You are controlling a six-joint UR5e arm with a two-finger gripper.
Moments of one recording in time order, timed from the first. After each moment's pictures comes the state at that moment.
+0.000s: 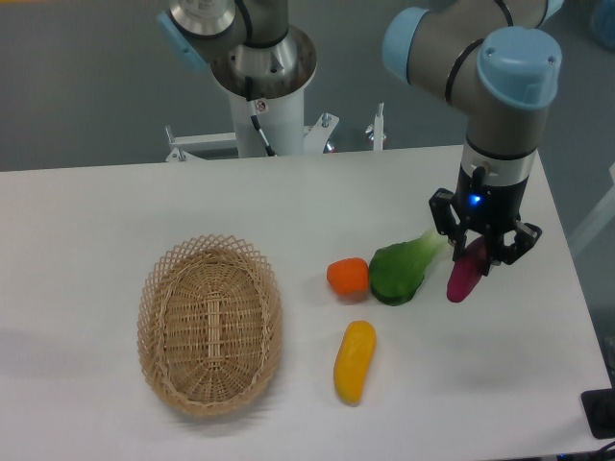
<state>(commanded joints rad) 2.67 -1.90 -1.42 -1.15 1.47 1.33</state>
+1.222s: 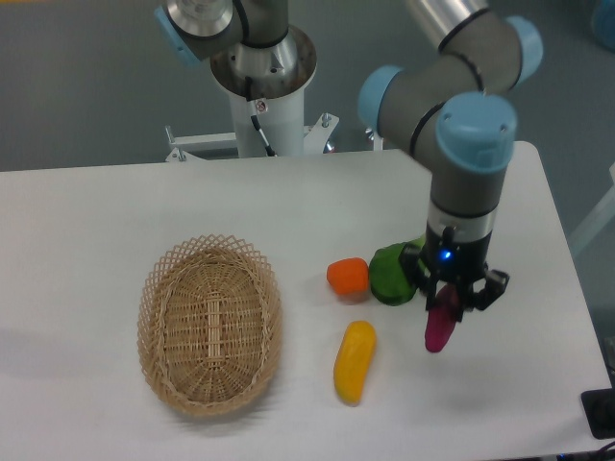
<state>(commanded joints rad) 2.56 -2.05 -1.52 -0.76 1.50 1.00</state>
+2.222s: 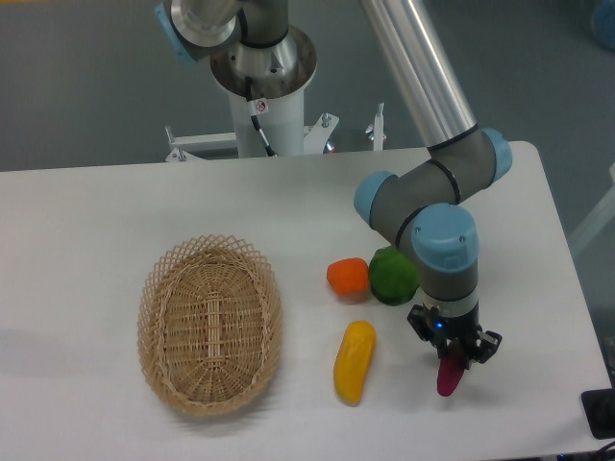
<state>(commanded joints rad) 2.56 -2.23 -1.54 -0.65 1.64 1.15</state>
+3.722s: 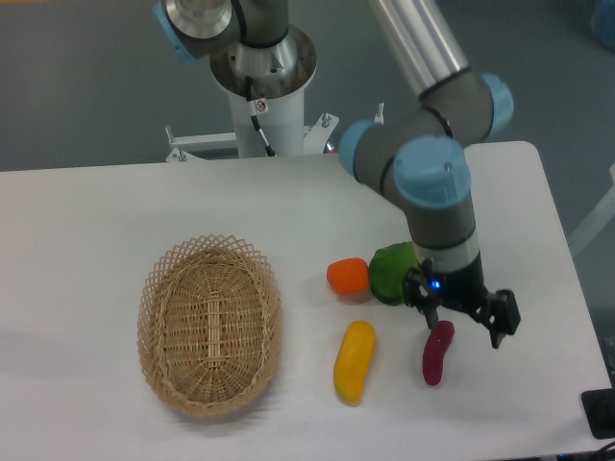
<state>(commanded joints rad) 2.54 -1.92 -1.47 -0.88 1.64 1.17</state>
